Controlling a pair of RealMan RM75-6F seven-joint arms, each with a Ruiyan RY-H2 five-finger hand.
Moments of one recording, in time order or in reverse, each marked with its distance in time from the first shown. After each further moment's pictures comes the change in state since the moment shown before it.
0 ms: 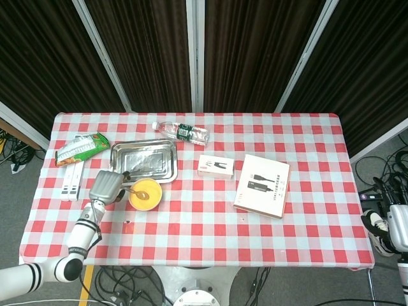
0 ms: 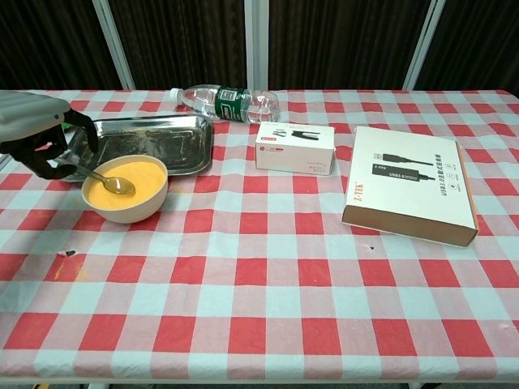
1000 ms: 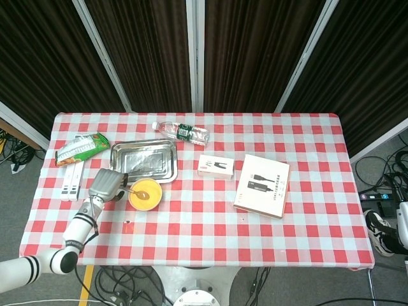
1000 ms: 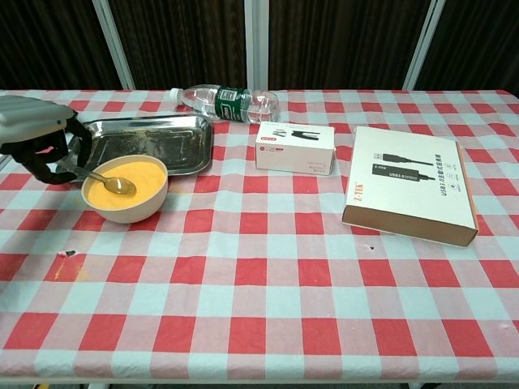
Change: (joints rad) left arm -0.051 0.015 0.038 0.090 0.021 -0.104 -0.100; right arm 0.000 0.018 0.019 0.003 0.046 -0.017 0.012
